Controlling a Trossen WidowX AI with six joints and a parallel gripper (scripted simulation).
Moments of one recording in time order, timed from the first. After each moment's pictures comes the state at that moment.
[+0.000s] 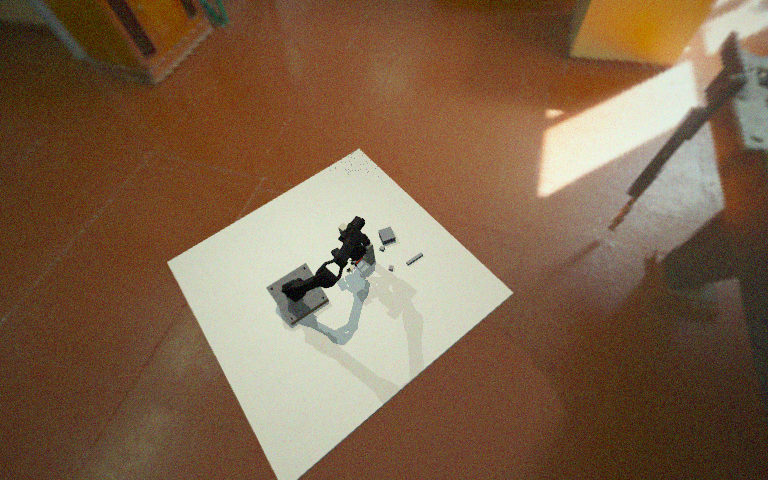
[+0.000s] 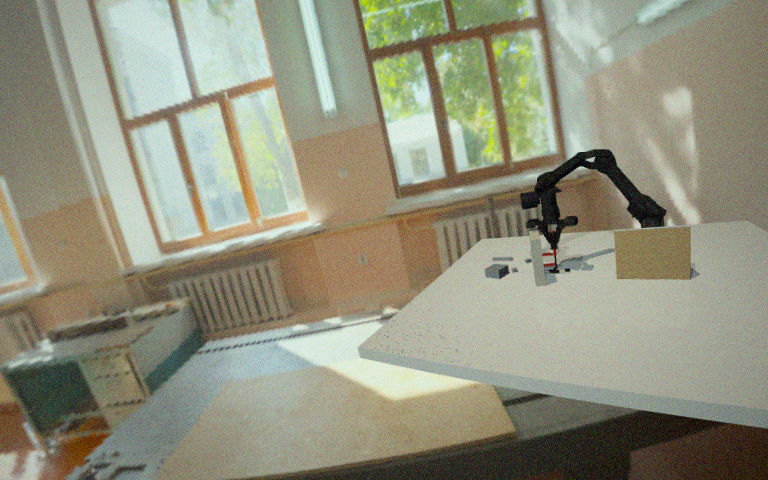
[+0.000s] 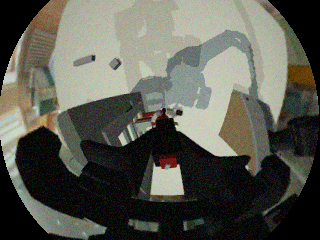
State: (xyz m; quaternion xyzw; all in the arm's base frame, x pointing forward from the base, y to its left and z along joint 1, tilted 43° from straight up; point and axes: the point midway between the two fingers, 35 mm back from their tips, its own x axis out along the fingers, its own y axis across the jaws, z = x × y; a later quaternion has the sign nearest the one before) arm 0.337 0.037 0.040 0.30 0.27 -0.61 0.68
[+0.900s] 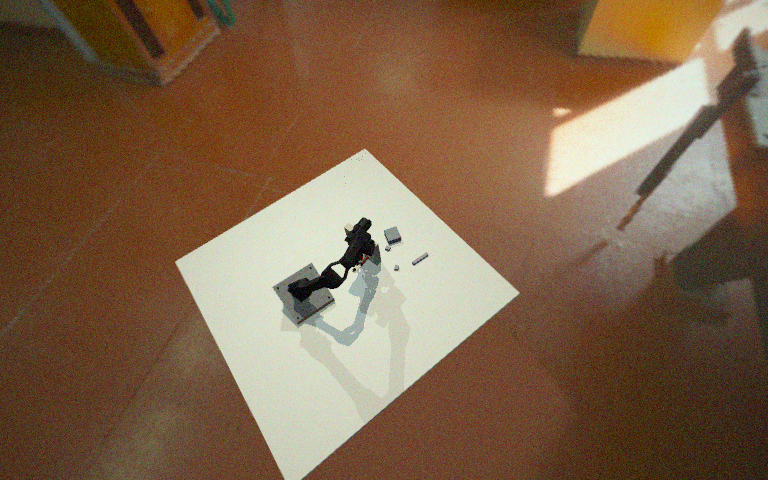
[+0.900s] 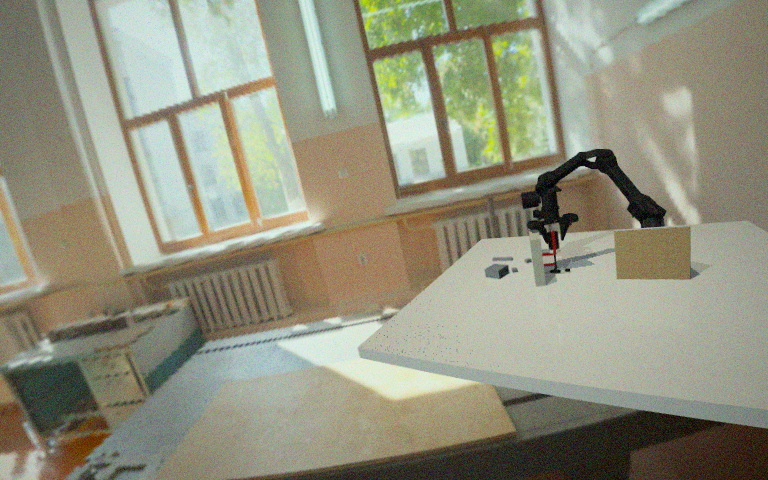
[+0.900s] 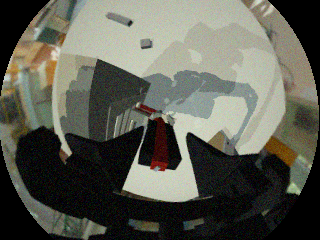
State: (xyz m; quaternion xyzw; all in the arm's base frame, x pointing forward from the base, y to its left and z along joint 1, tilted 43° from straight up) arm 0.335 0.030 0.045 0.09 0.44 -0.51 0.73
